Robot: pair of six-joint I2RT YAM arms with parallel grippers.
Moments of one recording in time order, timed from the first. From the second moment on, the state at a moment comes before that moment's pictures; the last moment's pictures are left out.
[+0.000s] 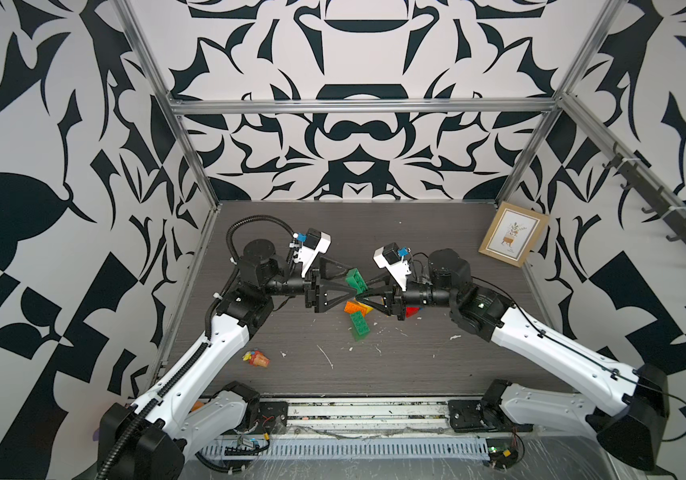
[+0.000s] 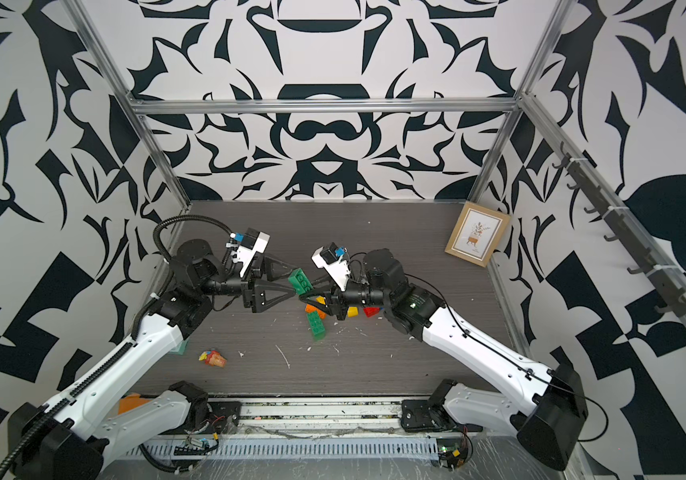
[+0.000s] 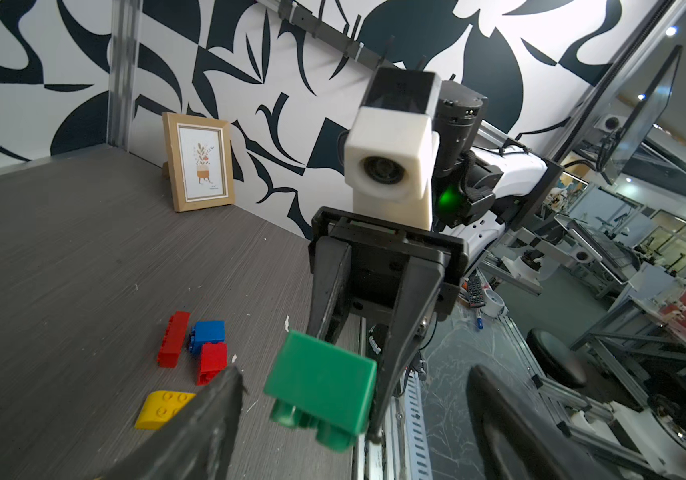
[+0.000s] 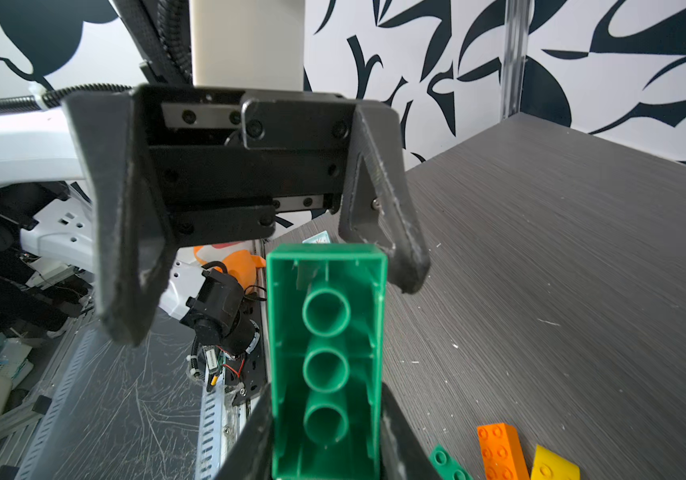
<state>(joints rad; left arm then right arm) -0.45 1.04 0.82 0.16 1.14 -0.38 0.77 1.13 0.94 -0.10 -0.63 0.18</state>
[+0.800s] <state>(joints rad) -0.49 1.08 0.99 -0.26 0.80 -0.35 0.78 1.04 0.88 -0.11 -0.36 0.14</state>
